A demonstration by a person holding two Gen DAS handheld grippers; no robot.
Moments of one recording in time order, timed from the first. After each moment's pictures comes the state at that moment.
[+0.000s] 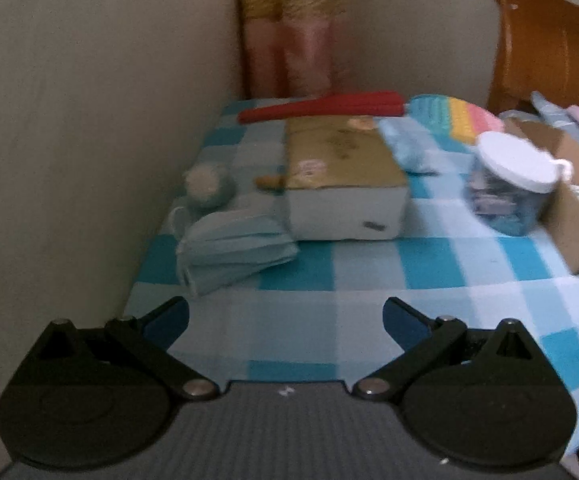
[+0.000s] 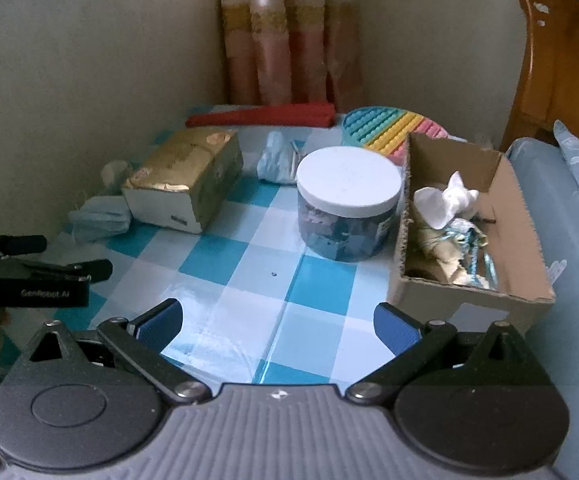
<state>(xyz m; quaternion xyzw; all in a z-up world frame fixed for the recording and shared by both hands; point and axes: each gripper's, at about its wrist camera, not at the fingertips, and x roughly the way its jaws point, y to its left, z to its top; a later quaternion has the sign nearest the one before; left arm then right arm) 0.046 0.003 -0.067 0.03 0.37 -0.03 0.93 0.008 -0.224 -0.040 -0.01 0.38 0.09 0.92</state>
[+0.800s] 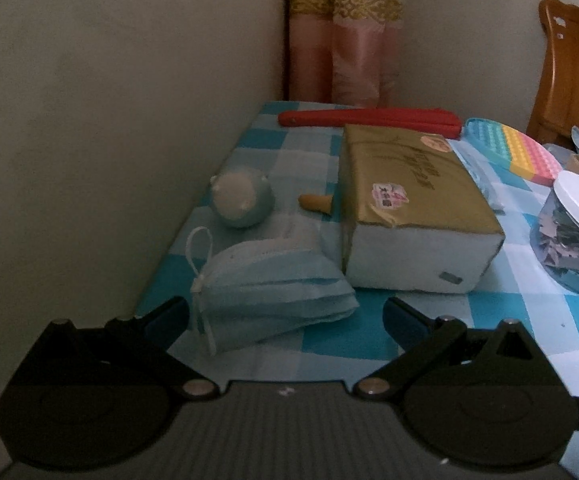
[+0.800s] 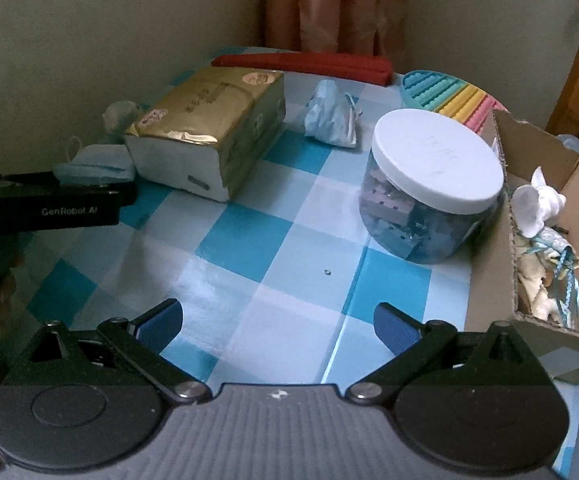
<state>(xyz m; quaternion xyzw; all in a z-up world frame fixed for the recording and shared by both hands) 0.099 0.034 -0.096 -0.02 0.36 0.02 0.93 0.065 -0.177 -0.080 -0.06 0.44 0.12 0.89</state>
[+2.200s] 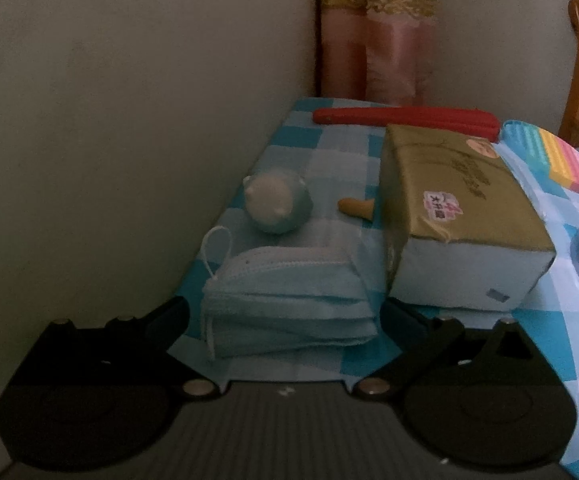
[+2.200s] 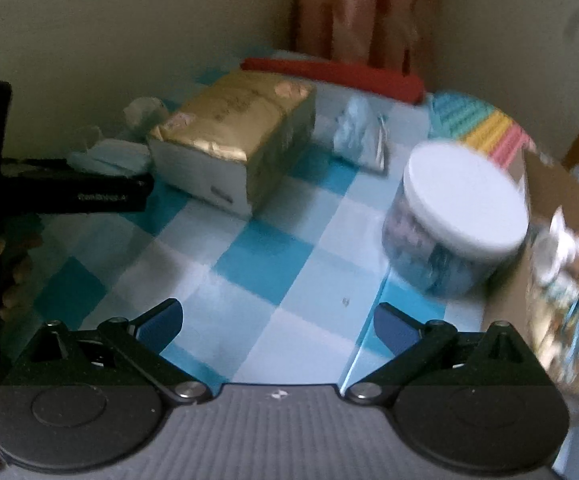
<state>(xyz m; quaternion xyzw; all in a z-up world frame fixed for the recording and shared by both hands) 0.116 0.040 -0.101 -0.01 0.36 0.07 0.93 0.078 -0.162 -0.069 -0.10 0.42 0.15 0.89</state>
